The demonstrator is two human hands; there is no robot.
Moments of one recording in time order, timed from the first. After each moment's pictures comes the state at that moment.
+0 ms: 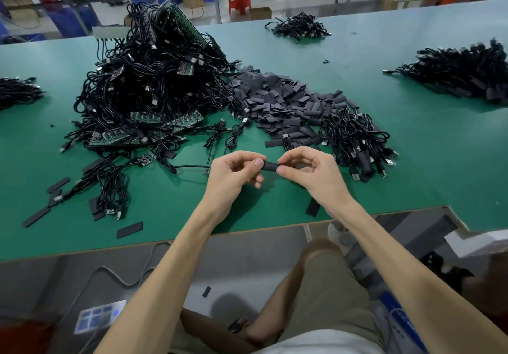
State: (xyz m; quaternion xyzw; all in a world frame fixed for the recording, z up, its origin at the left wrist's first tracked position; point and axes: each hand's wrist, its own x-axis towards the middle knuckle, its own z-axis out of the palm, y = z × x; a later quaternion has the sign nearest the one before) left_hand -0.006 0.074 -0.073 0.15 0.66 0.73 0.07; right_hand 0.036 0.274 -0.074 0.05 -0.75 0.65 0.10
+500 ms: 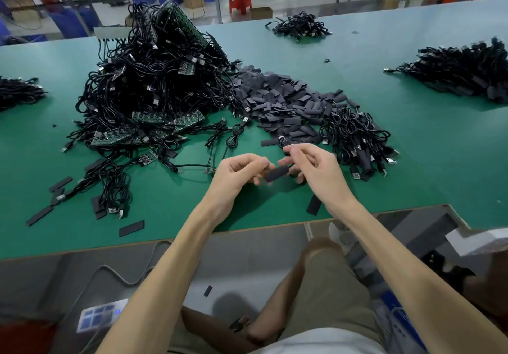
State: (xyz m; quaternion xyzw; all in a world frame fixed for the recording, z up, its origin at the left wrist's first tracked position) left_hand -0.003 0.071 -0.072 0.20 0.66 0.71 0.13; right_hand 0.036 0.271 -0.074 0.00 -0.75 0.65 0.11
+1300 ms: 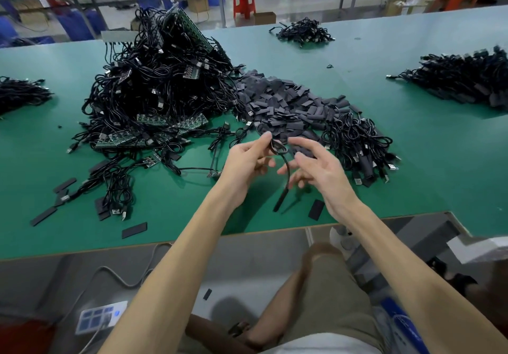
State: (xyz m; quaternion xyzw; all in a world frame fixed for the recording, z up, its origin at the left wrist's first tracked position) left_hand -0.026 0.103 -0.047 0.06 0.64 0.76 0.15; right_hand 0.039 0.277 -0.065 0.07 -0.70 0.71 0.06
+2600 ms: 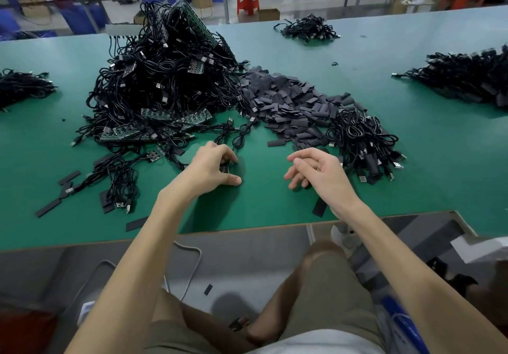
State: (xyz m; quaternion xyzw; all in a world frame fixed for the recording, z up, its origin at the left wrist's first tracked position) left_hand -0.037 0.020 -0.032 0.16 0.95 0.24 0.11; right_hand 0.038 0.270 -0.071 0.02 -0.77 0.64 0.07
